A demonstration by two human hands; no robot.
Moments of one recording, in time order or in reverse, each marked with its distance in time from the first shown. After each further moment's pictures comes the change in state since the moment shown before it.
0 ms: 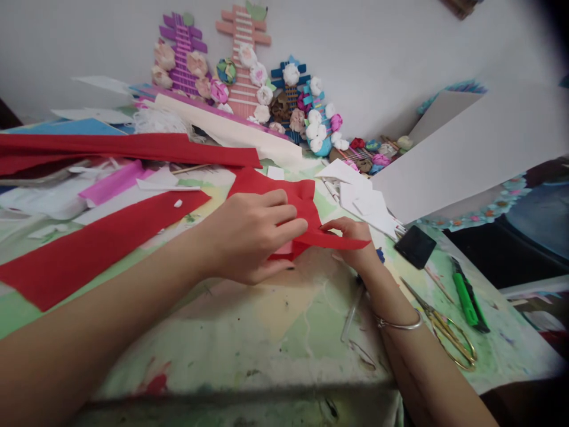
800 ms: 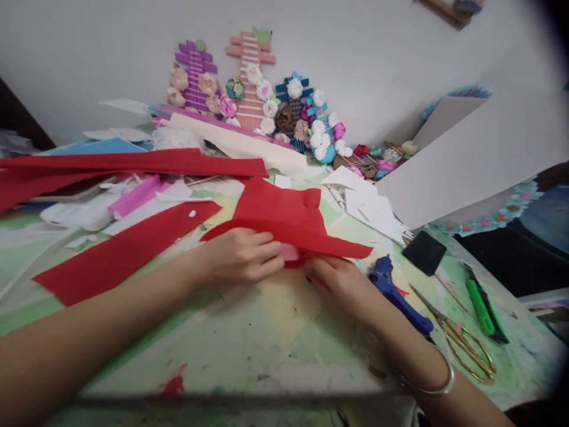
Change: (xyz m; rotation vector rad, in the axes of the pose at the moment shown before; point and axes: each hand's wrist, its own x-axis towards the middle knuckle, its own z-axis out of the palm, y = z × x) left_hand -0.035 -0.006 0.020 0.147 0.110 0.258; right_hand -0.038 -0.064 0.002 -0.073 -0.181 -0.337
